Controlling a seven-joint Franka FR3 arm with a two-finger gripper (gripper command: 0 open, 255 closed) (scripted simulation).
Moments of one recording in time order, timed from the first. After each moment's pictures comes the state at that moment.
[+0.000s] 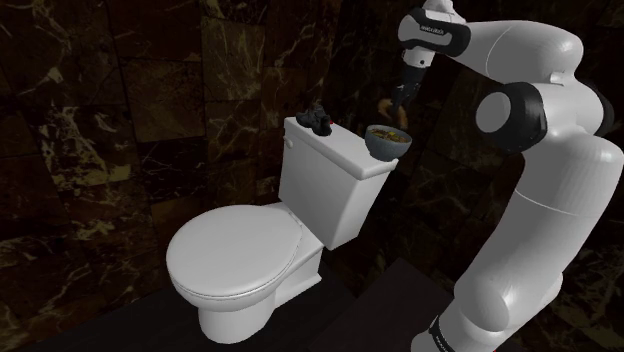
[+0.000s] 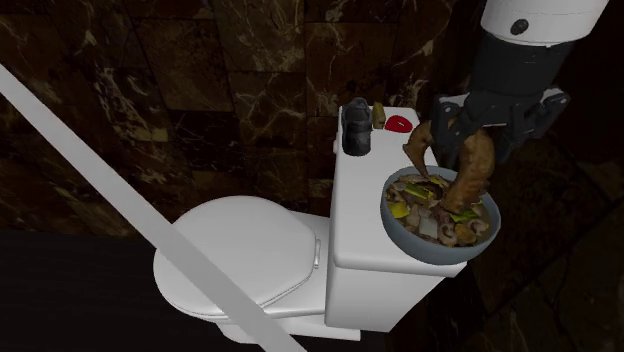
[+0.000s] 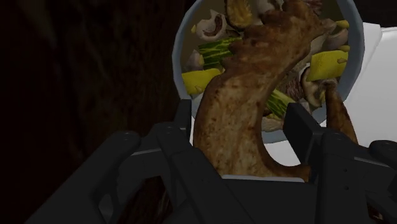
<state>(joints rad) -0.30 0.17 -0.34 -1.33 0.01 1.58 -0.62</state>
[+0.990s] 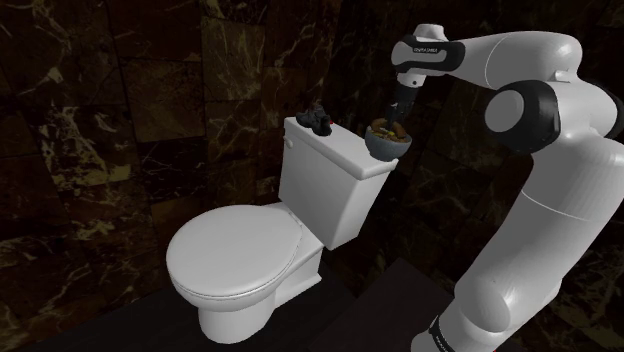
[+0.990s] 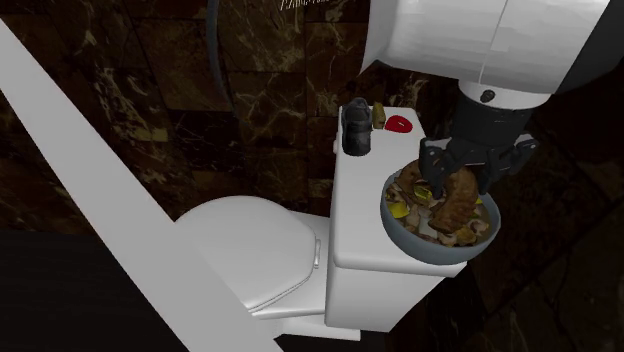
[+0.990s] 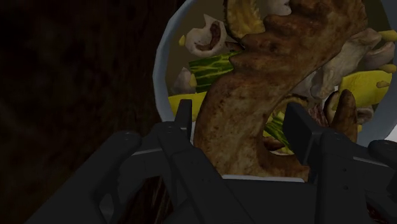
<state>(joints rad) -0.28 0.12 -0.34 -1.56 -0.01 1.77 -0.60</state>
